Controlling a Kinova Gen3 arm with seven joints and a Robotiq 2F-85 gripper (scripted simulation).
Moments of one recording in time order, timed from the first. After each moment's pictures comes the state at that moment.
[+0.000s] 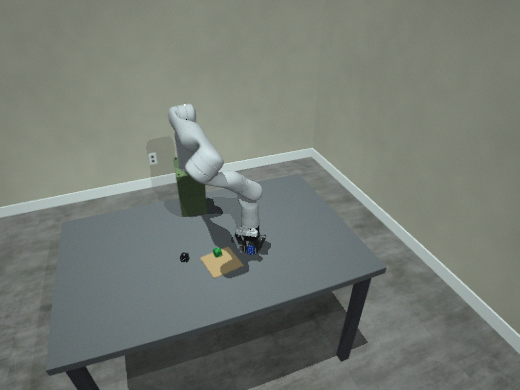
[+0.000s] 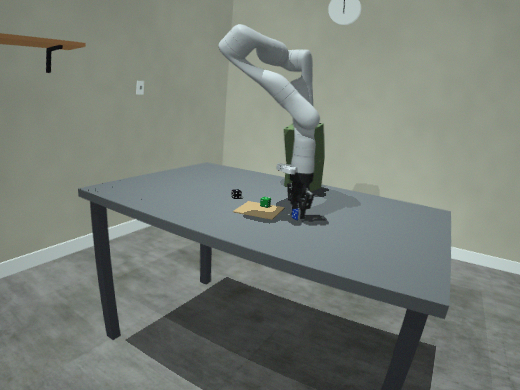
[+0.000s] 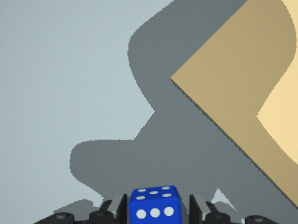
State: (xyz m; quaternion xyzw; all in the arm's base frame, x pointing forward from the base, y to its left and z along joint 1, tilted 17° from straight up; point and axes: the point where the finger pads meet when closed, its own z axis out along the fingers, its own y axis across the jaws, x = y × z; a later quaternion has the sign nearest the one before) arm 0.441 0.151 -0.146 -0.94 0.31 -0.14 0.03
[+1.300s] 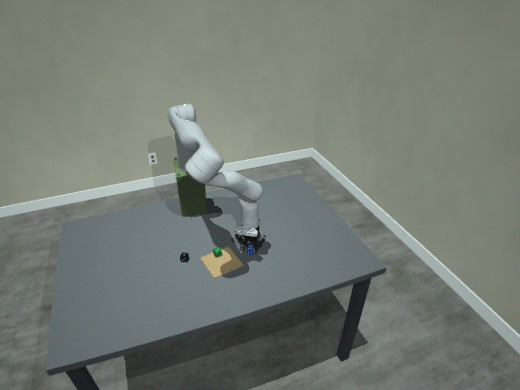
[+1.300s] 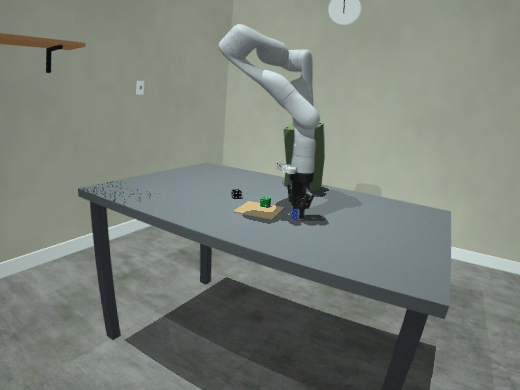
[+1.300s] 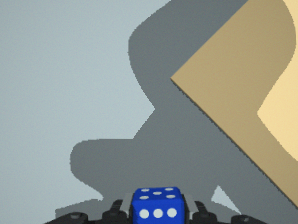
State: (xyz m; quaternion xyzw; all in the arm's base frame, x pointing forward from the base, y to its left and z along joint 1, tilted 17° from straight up) arm 0.441 0.151 -0.146 -0.94 0.31 -0.14 0.03
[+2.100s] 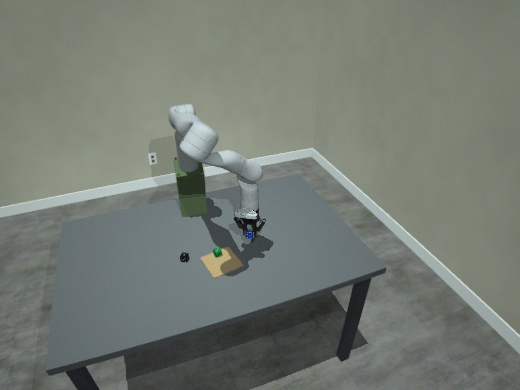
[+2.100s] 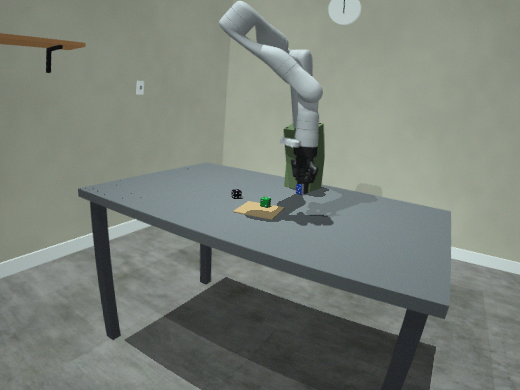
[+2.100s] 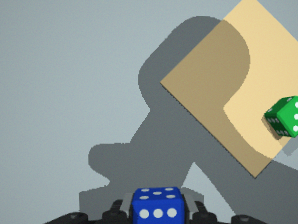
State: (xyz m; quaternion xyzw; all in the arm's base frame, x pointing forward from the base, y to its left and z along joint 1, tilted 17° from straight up) arm 0.408 0.156 -0.069 -0.94 0.31 -0.13 0.03
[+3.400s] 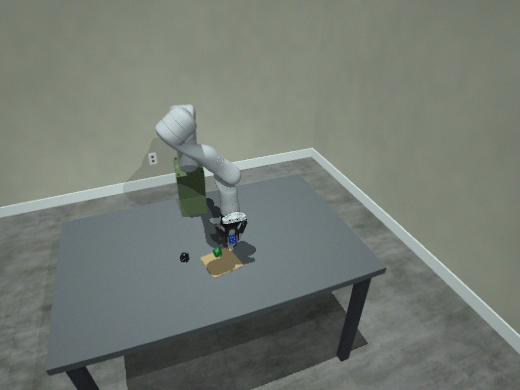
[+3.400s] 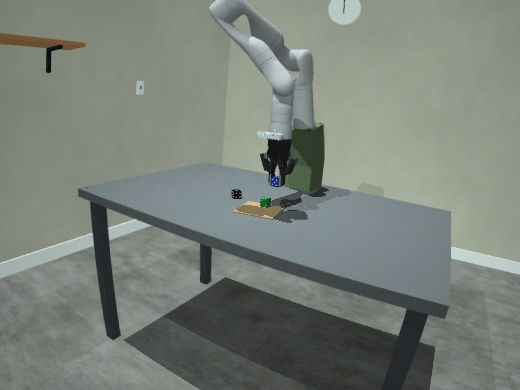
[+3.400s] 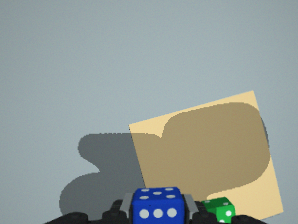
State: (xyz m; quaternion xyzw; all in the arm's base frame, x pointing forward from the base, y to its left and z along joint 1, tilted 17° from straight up) arm 0.420 0.071 -0.049 -0.99 0.06 -0.15 0.00
